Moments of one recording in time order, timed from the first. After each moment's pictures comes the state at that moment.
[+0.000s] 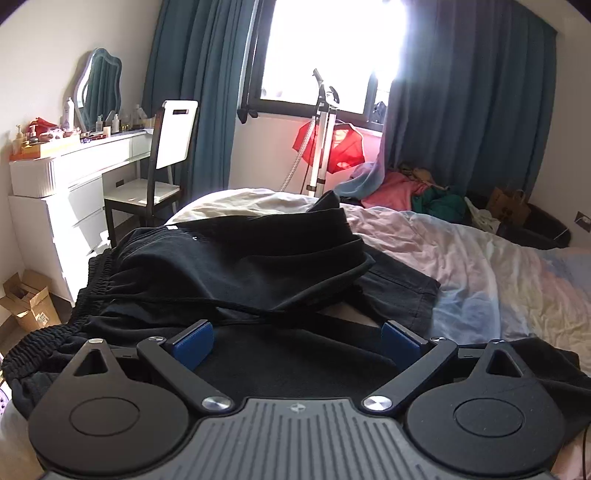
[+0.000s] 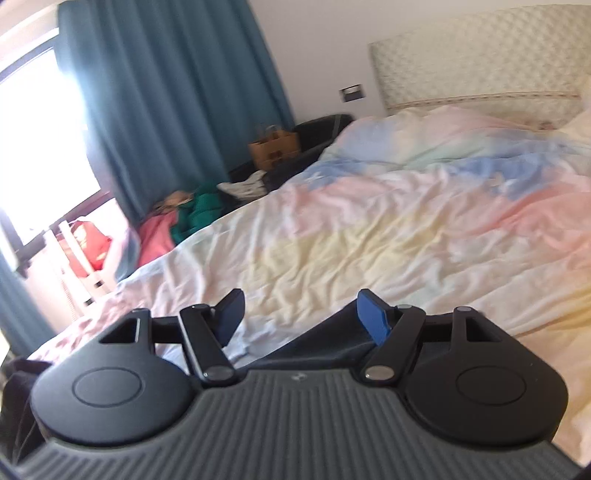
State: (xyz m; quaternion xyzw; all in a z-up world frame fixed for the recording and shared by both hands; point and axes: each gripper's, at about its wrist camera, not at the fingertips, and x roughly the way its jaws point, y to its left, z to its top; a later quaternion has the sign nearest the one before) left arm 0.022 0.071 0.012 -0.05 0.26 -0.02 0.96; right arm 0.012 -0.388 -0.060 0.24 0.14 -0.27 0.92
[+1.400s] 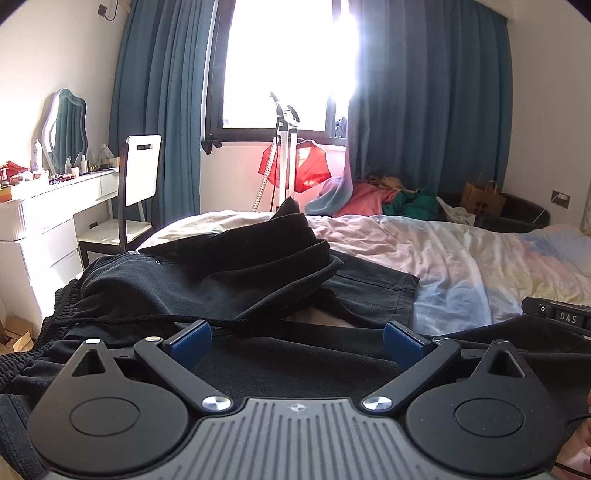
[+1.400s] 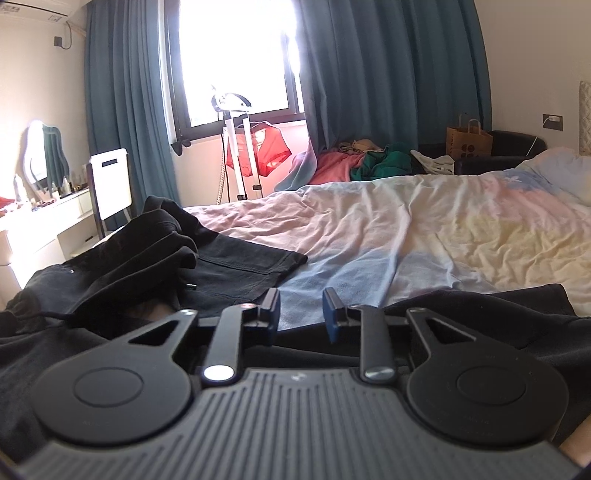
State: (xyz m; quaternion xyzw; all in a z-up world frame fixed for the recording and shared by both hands) left arm 0.023 0.045 -0.033 0.00 0.21 -0.06 0.98; right arm 0.051 -0.227 -0.093 0.07 0.18 -0.03 0.98
